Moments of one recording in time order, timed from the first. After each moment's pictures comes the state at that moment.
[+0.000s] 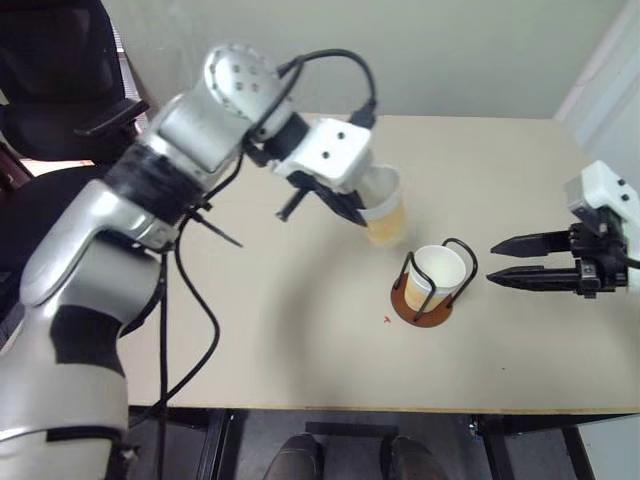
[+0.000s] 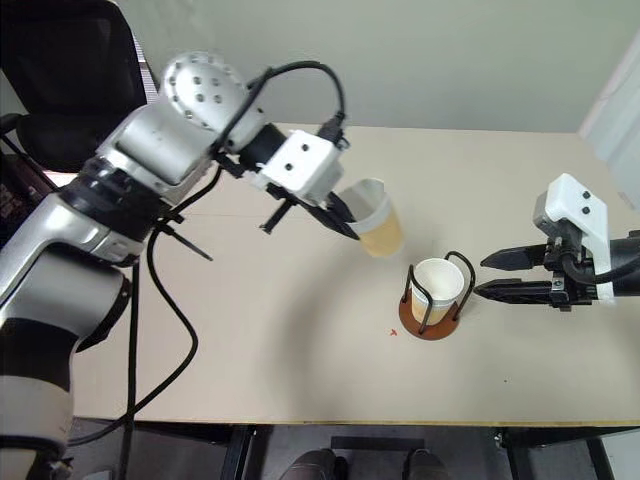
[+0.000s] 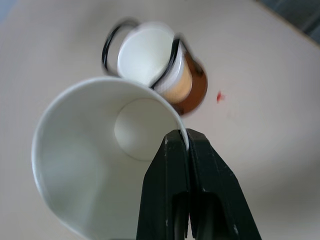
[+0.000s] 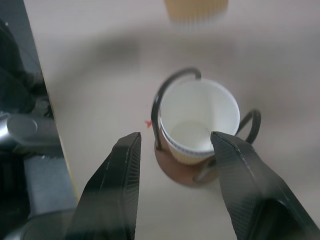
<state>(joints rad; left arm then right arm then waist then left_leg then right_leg) -1.59 0.68 -0.83 0.50 -0.43 -0.15 -1.58 -0.41 -1.28 -0.36 -0.50 0.82 1.06 1.13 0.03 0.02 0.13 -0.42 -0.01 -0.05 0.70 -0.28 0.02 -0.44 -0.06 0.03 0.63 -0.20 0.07</state>
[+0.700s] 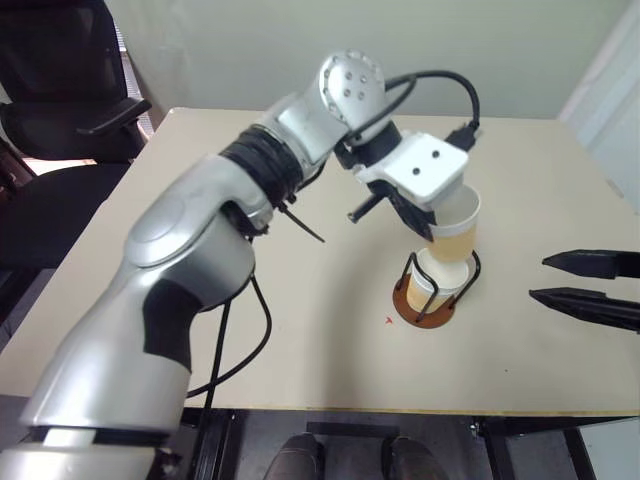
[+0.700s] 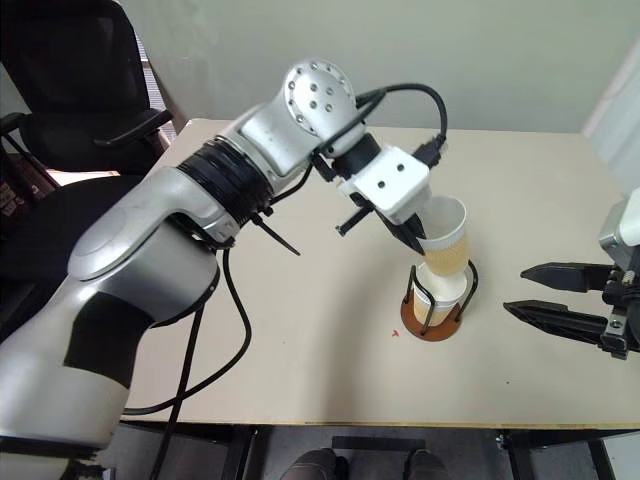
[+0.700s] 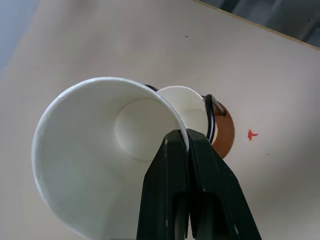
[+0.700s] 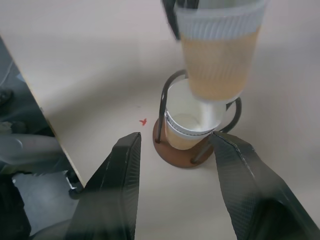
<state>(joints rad) -1.75 0.33 -1.03 0.92 -0.49 -0.43 -1.58 -0.24 -1.28 -1.00 -0.78 1.14 1.54 0.93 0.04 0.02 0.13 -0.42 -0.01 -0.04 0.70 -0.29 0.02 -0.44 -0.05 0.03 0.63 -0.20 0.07</state>
